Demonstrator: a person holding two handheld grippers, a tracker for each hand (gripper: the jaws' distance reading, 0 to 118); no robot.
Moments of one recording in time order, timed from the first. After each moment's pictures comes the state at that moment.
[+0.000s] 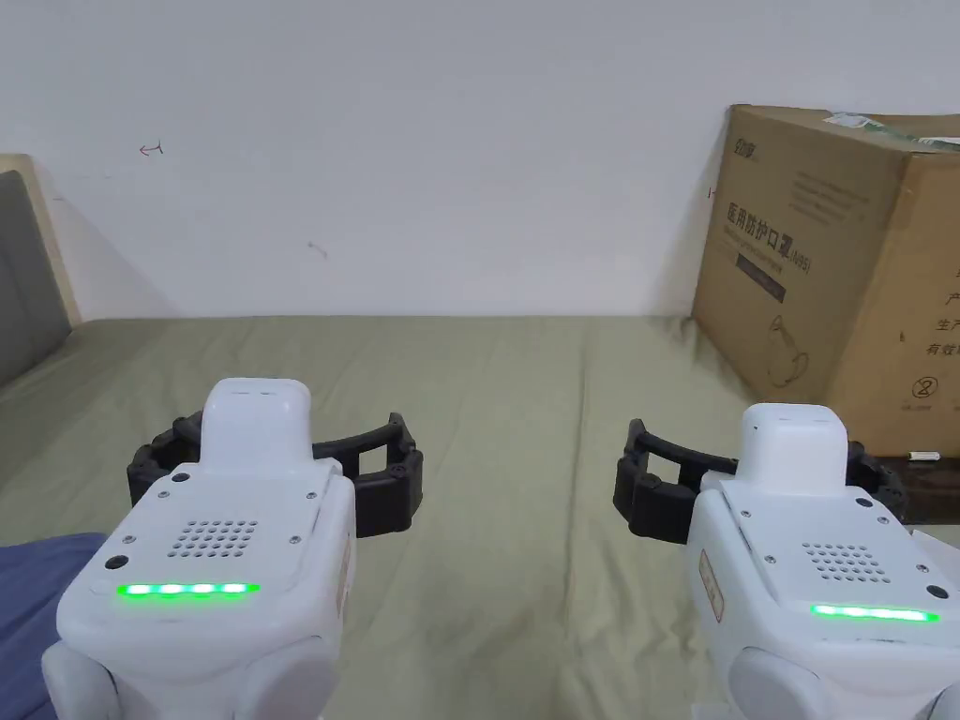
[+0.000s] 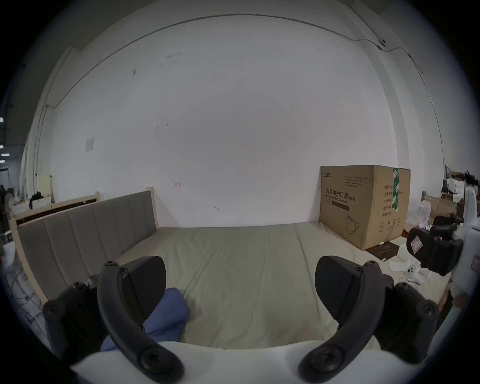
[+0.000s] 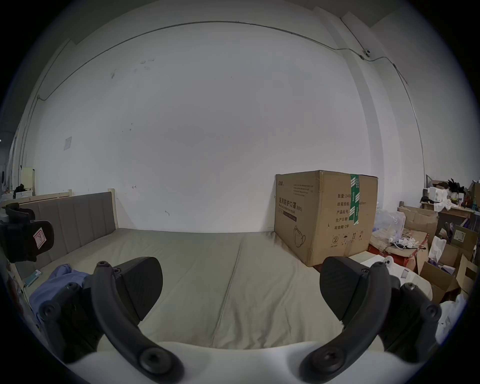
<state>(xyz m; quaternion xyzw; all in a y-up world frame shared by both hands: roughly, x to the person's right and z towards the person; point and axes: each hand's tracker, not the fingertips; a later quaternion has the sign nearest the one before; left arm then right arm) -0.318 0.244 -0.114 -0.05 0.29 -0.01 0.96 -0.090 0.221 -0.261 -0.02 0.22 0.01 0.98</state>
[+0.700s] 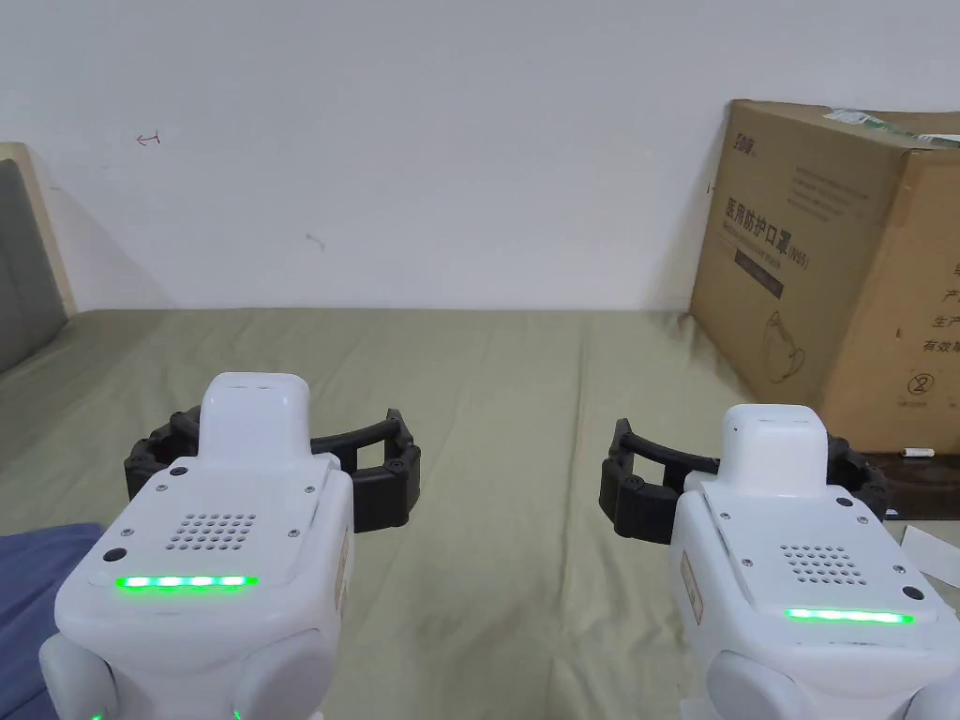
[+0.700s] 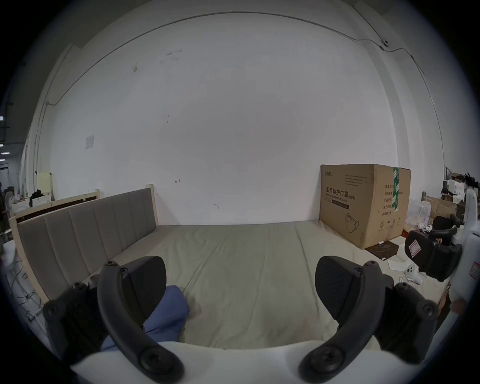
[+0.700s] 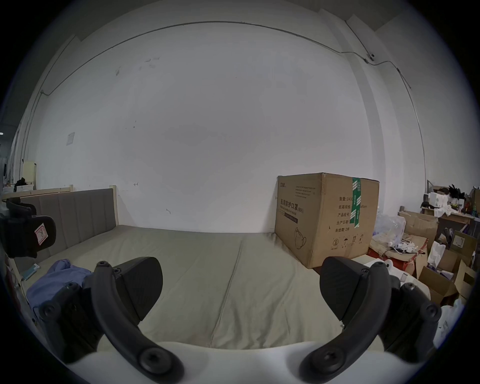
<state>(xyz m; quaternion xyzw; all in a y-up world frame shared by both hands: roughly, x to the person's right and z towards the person) -0.317 0.242 -0.113 -0.05 0.29 -0.01 0.96 -0.095 0.218 -0.255 -0.01 0.22 0.02 0.98</state>
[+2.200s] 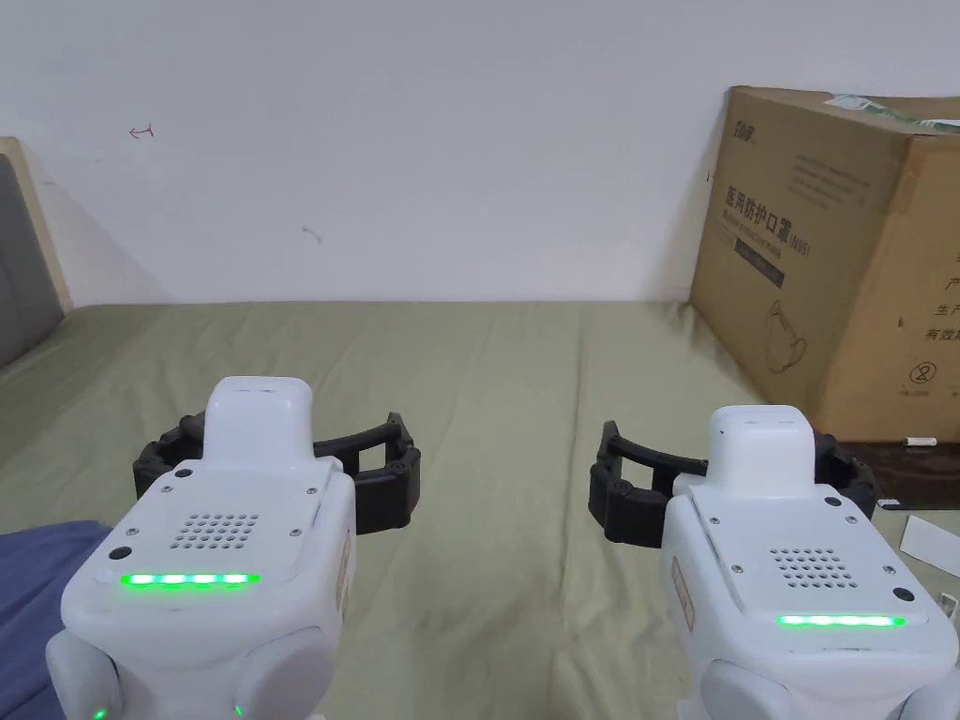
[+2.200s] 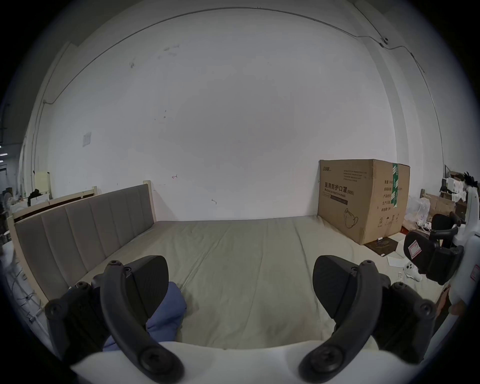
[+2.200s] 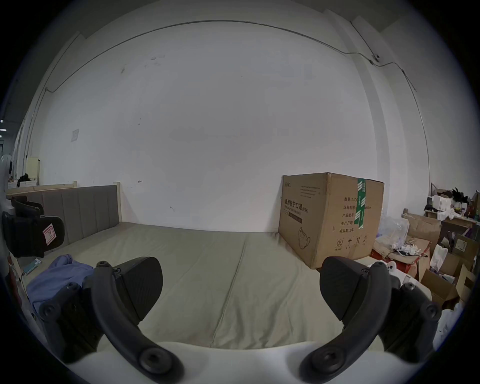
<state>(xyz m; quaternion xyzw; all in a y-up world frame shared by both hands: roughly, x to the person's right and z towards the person) -0.319 0.237 -0.122 -0.07 0.28 0.00 0.96 -0.099 0.212 -0.256 -0.01 0.23 0.03 0.97</state>
